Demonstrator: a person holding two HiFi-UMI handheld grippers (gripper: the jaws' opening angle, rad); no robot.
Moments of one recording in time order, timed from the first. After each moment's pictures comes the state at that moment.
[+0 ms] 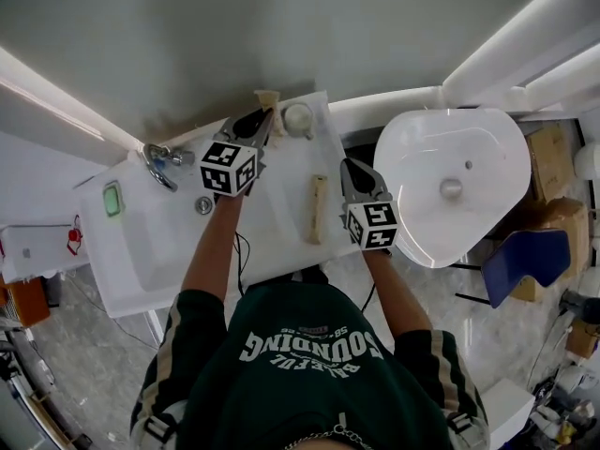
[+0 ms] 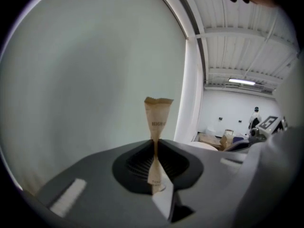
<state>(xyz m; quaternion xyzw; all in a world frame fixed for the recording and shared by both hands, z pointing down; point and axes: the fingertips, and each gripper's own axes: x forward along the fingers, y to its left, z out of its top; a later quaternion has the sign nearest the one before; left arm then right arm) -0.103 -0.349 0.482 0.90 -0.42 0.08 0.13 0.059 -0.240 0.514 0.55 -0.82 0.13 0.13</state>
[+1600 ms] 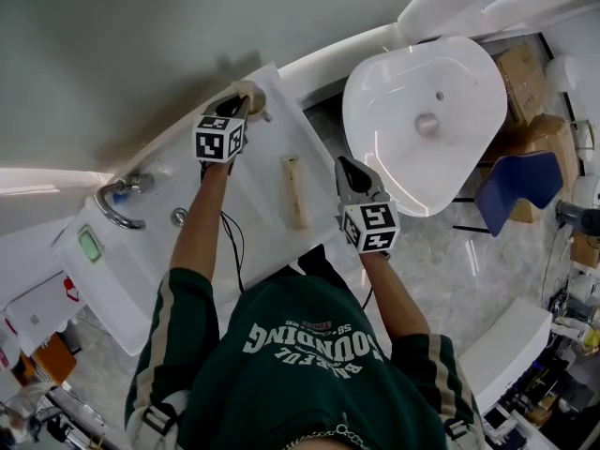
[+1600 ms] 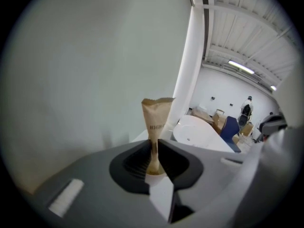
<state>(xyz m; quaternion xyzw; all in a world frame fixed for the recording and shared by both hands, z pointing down) -0.037 -0.410 0.641 0.89 -0.33 0.23 0.20 0.113 -0.200 0.553 0.64 -0.73 0.20 0.16</state>
